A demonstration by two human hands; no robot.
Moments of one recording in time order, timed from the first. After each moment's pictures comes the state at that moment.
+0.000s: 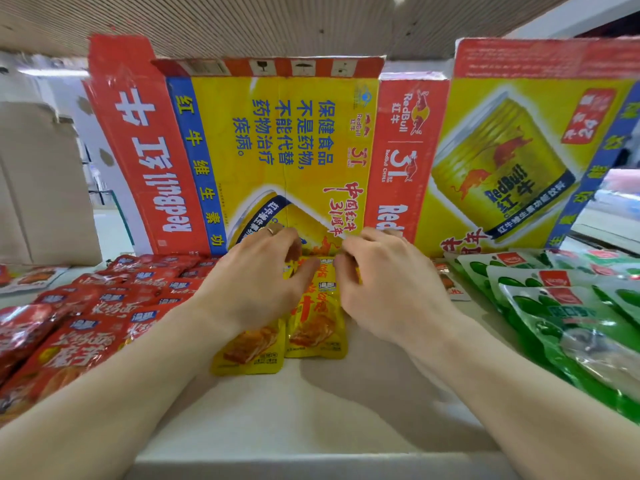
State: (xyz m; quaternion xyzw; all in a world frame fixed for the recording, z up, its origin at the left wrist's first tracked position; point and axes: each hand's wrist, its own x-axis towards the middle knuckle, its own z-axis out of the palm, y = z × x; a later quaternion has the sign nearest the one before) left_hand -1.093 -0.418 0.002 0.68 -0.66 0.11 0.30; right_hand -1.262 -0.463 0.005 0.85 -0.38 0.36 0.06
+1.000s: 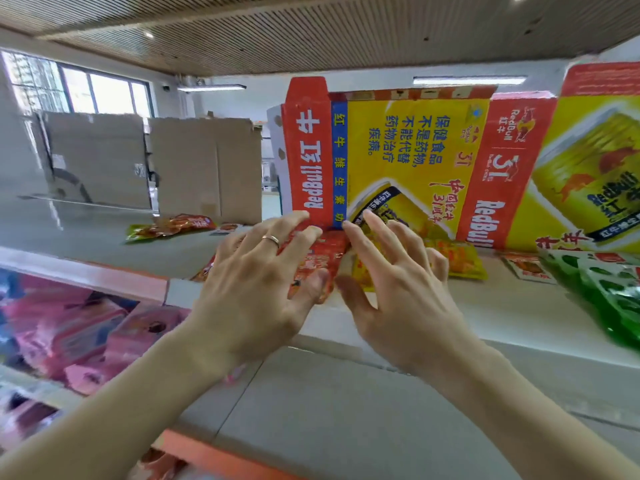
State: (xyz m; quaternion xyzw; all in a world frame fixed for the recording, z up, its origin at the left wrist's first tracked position) left_hand -1.092 -0.190 -0.007 0.75 -0.56 0.26 0.22; right_hand -1.237 -0.305 -0.014 0.91 -0.25 0.34 0.01
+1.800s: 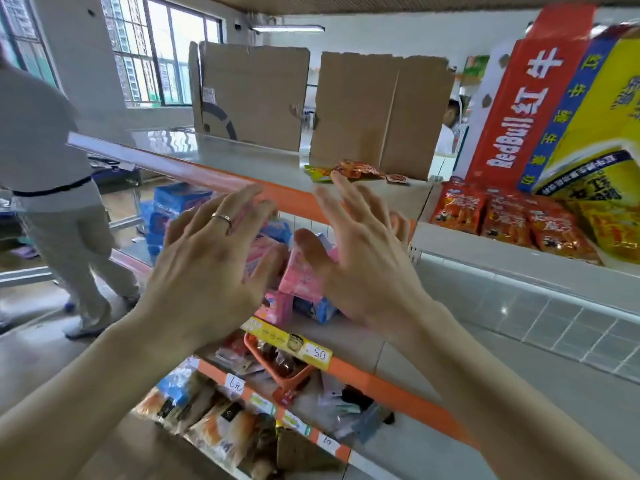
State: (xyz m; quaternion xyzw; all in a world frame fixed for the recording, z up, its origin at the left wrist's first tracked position) left_hand -0.874 0.091 -0.060 0.84 -0.43 0.26 0.20; right_hand -0.977 -0.064 -0.044 0.94 -0.13 0.30 -0.07
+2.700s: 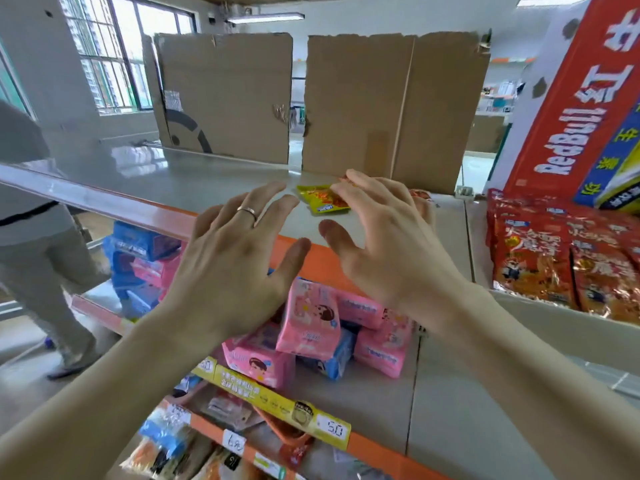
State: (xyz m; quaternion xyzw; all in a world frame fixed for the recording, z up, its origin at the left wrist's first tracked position) left_hand -0.748 -0.027 -0.047 0.81 -0.49 0.25 0.20; right_hand -0.868 -0.168 -0.024 0.94 -0.18 0.30 -0.07
